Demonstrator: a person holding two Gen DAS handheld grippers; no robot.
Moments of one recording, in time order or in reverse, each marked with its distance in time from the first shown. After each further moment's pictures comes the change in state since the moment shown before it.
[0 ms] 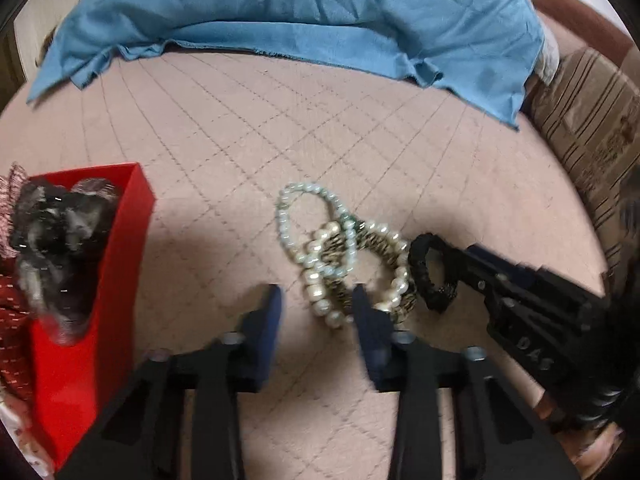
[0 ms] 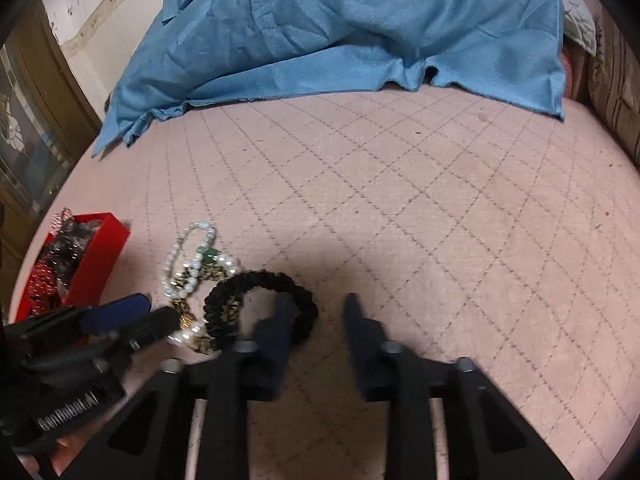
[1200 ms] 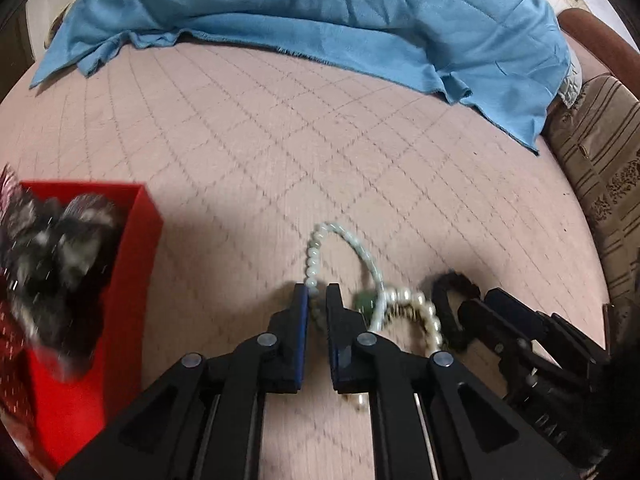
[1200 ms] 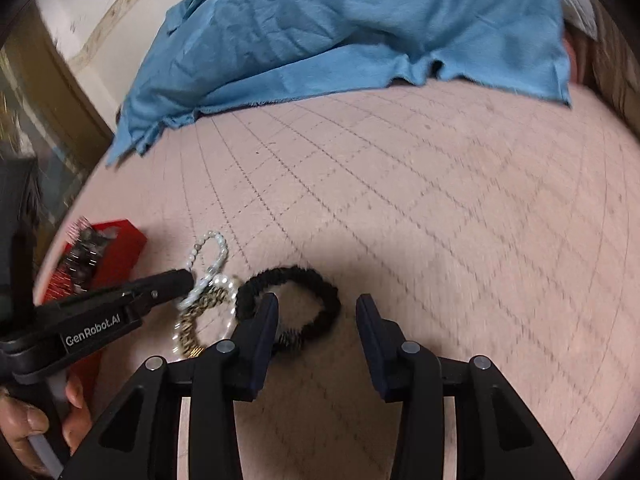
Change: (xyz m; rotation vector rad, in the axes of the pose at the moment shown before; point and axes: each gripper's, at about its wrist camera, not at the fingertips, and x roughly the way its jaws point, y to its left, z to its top) left arm 0.016 0.015 0.025 -0.042 -0.008 0.039; right arm 0.004 0.003 0.001 0.014 -0.014 0.059
